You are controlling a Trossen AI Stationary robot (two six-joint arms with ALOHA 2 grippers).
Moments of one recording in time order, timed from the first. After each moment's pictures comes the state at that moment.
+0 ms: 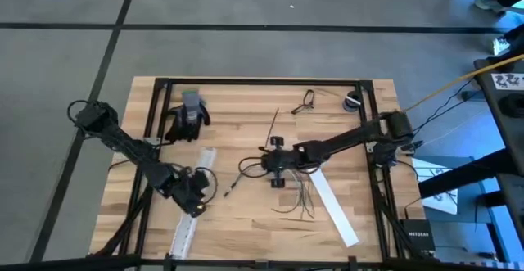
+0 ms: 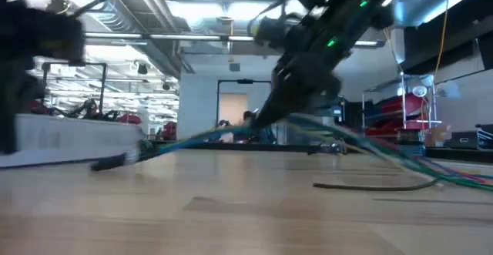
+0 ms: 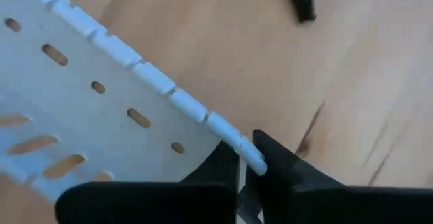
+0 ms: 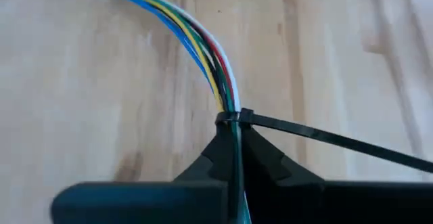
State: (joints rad) left arm -0.65 1.42 0.64 -0.42 -0.28 -0.99; right arm 0.18 1.79 1.04 -0.14 0.26 -0.01
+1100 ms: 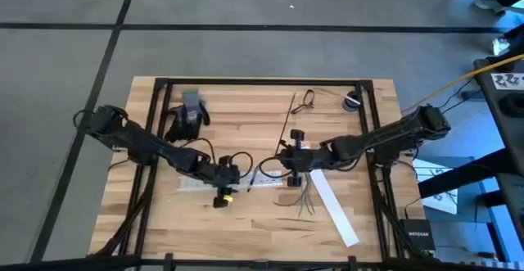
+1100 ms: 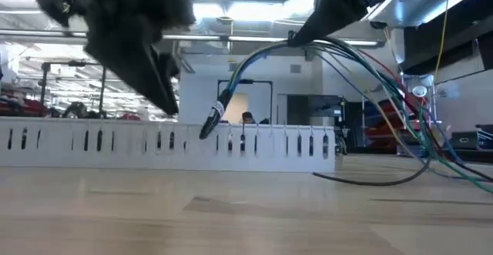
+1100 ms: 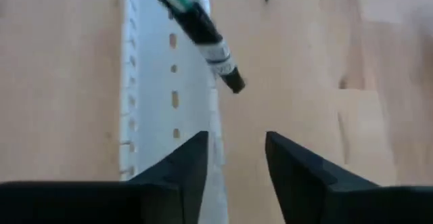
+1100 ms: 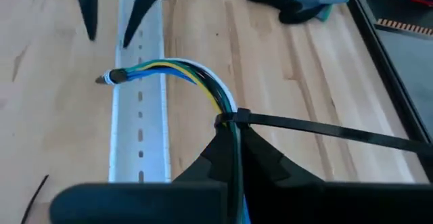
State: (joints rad) left arm -0.33 1.51 0.84 -0.22 -0.11 -0.31; right arm 0.28 1.48 1.03 -0.30 0.41 0.05
